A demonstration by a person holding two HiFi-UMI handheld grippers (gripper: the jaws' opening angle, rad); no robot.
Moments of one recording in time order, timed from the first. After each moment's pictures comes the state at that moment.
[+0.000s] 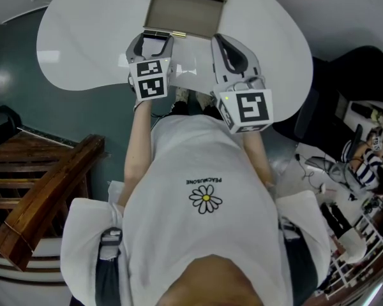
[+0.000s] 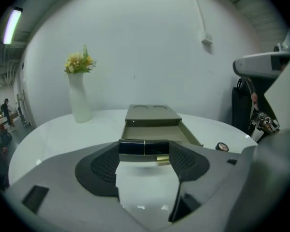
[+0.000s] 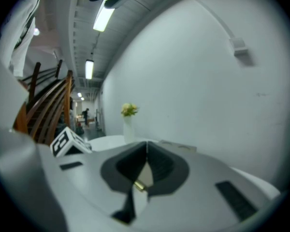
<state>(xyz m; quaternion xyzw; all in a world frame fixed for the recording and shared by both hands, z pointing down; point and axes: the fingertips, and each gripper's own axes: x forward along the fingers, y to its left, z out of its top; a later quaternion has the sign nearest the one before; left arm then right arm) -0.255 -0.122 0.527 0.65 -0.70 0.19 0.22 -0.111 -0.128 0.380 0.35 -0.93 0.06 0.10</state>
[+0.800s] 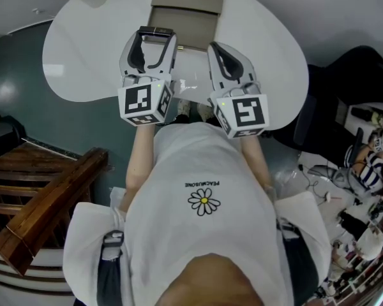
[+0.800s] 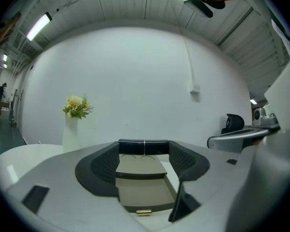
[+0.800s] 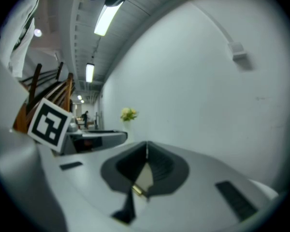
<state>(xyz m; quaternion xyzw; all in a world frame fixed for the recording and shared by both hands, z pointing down) -0.233 -0.129 0.372 0.71 -0.71 -0.02 0.07 -0.109 -0.128 0.365 0.35 -0.93 0.05 0.08</state>
